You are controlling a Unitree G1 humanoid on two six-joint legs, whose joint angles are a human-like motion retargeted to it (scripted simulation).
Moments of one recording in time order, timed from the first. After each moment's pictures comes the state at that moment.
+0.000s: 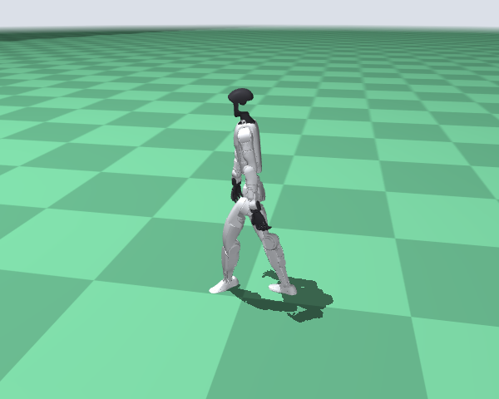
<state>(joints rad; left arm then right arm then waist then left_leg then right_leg) 0.07 0.16 0.18 1.44 0.69 0.13 -0.20 -0.30 -0.17 0.04 1.51 -0.82 0.24 0.08 0.14 -0.02 0.08 -0.36 -0.01 0.76 0.24 0.15 0.22 0.28 0.04 -0.46 0.07 -0.28 0.03</state>
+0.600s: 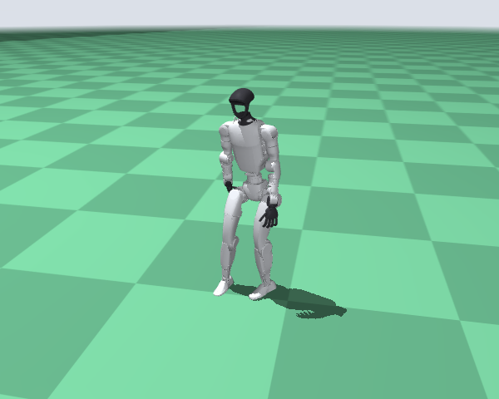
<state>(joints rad) -0.12 0.11 -0.01 1.16 0.61 0.05 -0.14 -0.03 -0.17 -0.03 1.64 -0.69 0.37 0.12 0.00 -0.05 0.13 -0.17 -0.29 -0.27 0.32 -0.08 0.22 -0.28 -0.17 0.22 0.25 -0.02 0.22</state>
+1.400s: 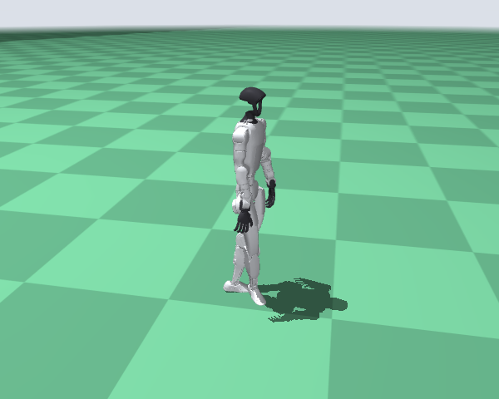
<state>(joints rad) -0.17 0.08 -0.08 1.39 0.76 0.16 -0.18 -0.10 -0.12 0.04 1.36 -0.71 0.31 -0.02 -0.02 0.05 0.06 0.13 -0.11 0.40 0.03 -0.11 0.21 -0.09 -0.06 -0.84 0.22 -0.07 -0.04</state>
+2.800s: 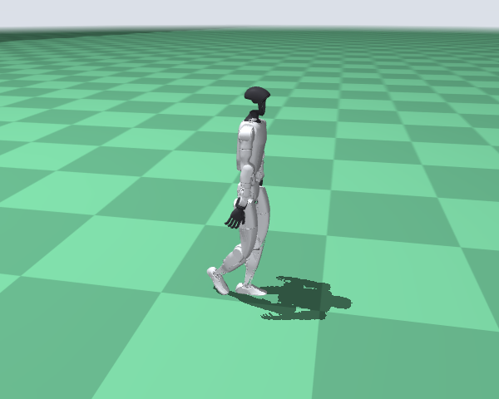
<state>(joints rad) -0.01 0.07 0.28 1.42 0.55 0.25 -0.03 -0.11 -0.10 0.00 1.60 -0.52 0.33 -0.01 0.04 0.02 0.08 -0.09 -0.09 0.23 0.21 -0.08 0.25 0.02 -0.03 -0.39 0.72 -0.06 0.14</state>
